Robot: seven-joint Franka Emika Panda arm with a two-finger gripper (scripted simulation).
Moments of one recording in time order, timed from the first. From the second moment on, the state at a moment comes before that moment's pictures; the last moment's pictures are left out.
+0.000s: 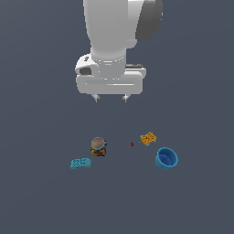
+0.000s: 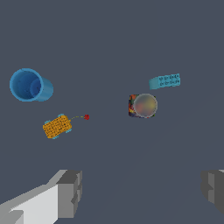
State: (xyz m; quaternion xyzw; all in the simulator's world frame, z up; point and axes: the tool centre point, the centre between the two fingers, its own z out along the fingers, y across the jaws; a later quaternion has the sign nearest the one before) arm -0.010 -0.021 0.314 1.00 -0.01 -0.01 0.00
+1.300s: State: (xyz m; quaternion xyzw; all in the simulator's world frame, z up) arm 0.034 0.021 0.271 1.00 0.06 0.02 0.04
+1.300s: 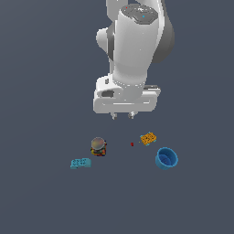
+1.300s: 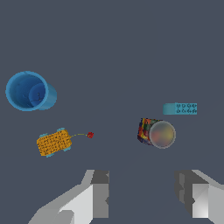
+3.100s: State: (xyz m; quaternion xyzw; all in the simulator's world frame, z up) arm 0.079 0.259 0.096 0.94 0.30 0.13 0.03
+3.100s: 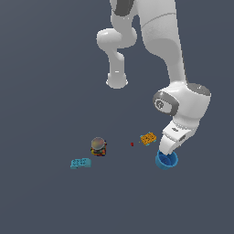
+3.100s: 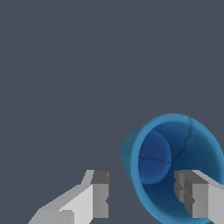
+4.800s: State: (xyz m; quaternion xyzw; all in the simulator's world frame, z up) arm 0.064 0.243 0.099 0.94 0.30 0.13 0.03
